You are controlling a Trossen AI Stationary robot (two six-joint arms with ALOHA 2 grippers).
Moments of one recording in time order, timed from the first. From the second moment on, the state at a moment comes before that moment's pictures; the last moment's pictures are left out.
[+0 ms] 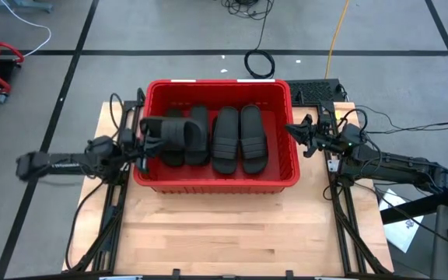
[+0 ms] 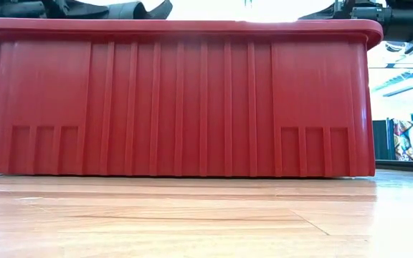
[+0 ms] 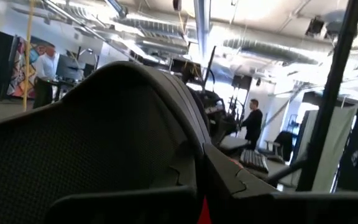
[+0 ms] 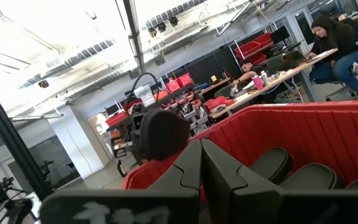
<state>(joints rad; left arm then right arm) 0.12 0.39 0.17 0.55 -0.02 -0.24 -0.37 0.57 0.29 0.53 -0.10 0.54</state>
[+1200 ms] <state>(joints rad) 0.26 0.84 1.02 -1.14 0.33 0.34 -0.37 0.57 0.29 0.53 -0.14 0.47</state>
